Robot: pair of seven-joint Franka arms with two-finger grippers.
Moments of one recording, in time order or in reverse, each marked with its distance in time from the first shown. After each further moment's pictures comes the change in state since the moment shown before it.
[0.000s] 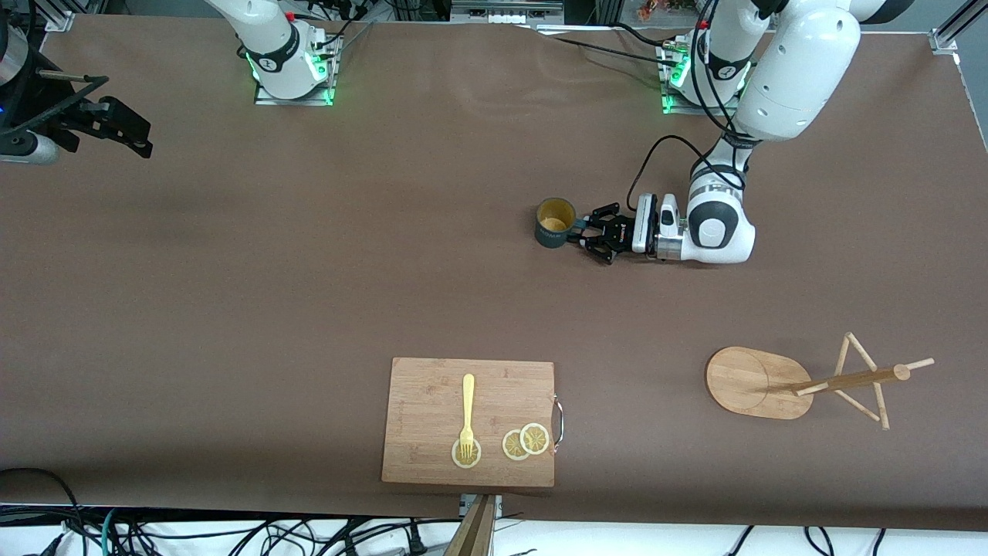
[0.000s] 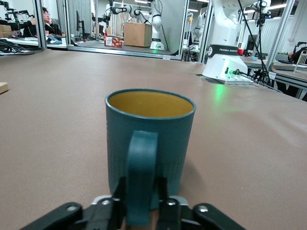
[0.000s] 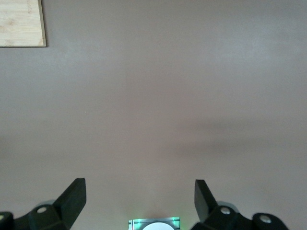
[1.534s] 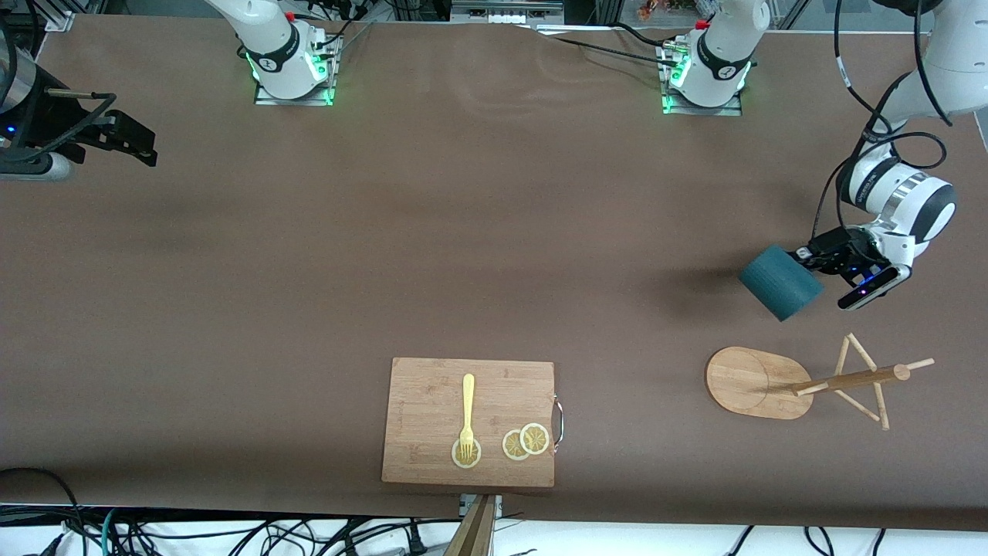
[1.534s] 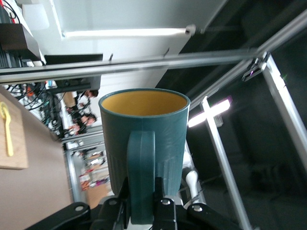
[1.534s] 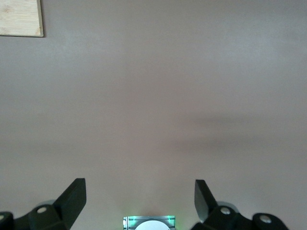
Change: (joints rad) left arm 0.554 -0.056 0.143 0.121 -0.219 -0.758 -1.570; right arm -0.006 0.033 -0.010 0.002 0.005 0.004 -0.051
